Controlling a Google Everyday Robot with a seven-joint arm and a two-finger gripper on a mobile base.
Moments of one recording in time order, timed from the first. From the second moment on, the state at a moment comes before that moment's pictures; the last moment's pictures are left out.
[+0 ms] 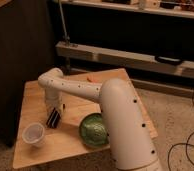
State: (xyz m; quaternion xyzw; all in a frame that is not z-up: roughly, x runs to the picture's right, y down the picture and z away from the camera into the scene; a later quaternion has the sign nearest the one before) arm -0.245 0.140 0.864 -0.25 -0.35 -0.61 0.66
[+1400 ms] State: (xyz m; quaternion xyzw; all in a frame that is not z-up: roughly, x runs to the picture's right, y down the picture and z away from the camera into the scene) arm -0.088 -0.028 0.822 -0.26 -0.24 -0.55 0.76
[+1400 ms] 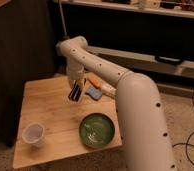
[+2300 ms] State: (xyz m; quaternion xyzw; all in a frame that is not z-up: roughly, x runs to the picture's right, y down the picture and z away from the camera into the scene) arm 0.007 -0.029 0.797 -0.27 -0.19 -0.47 0.82
